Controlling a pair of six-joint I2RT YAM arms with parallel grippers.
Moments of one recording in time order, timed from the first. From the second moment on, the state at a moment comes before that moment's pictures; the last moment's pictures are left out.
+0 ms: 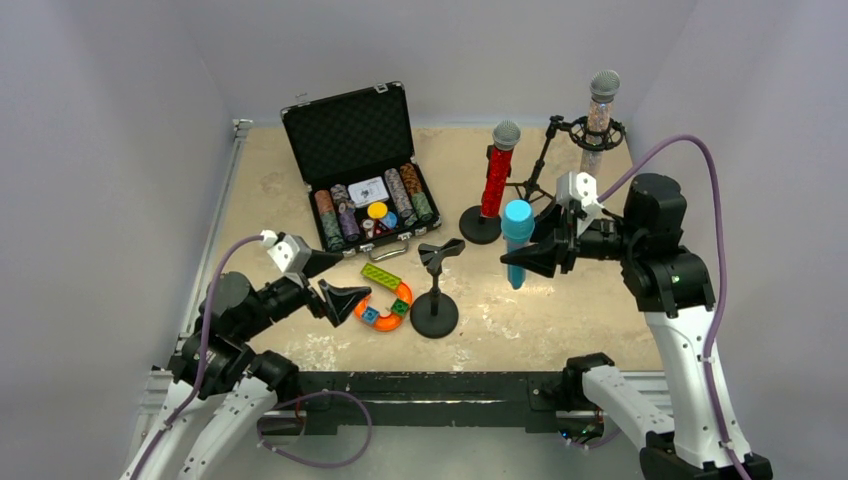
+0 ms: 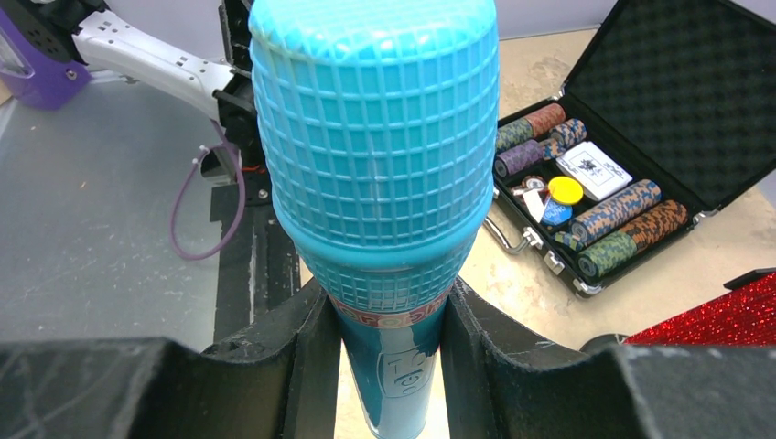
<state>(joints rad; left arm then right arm) -0.47 0.34 0.66 -0.41 0.41 -0.19 0.18 0.87 1.25 -0.74 -1.17 -0.30</state>
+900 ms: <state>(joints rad) -0.47 0.30 0.59 -0.25 0.55 -0.18 0.16 0.86 1.23 -0.71 -1.22 -0.30</state>
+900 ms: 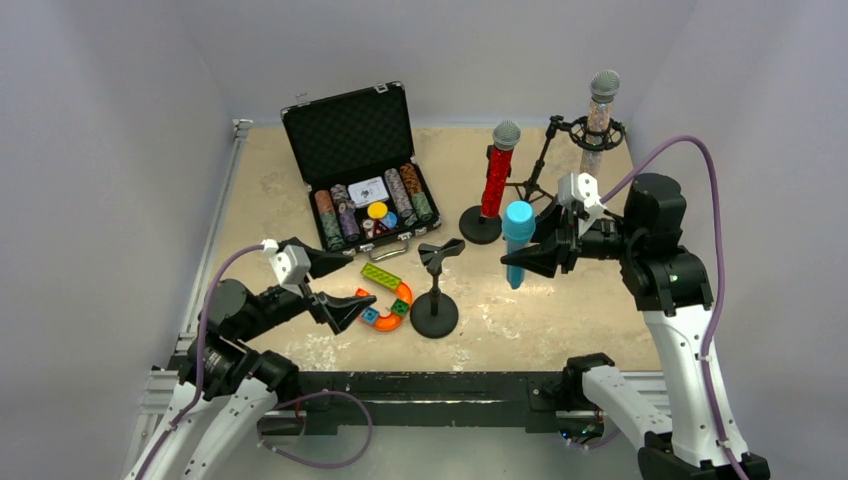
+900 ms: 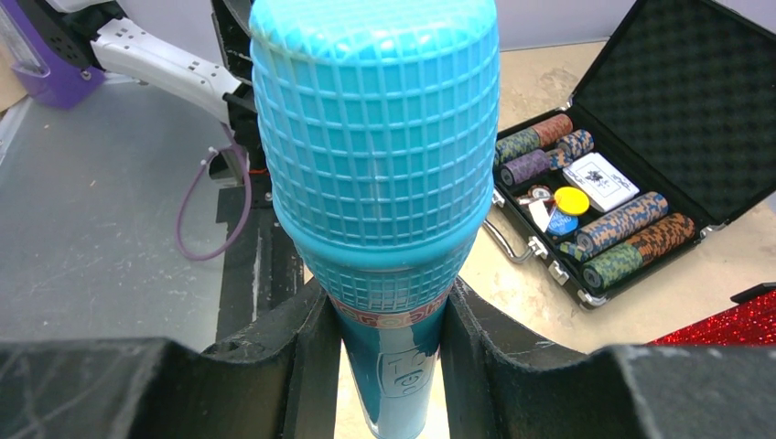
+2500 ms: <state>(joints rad) -0.47 0.33 0.56 -0.17 0.62 -0.28 0.15 0.88 1.23 -0.71 -1.25 -0.30</state>
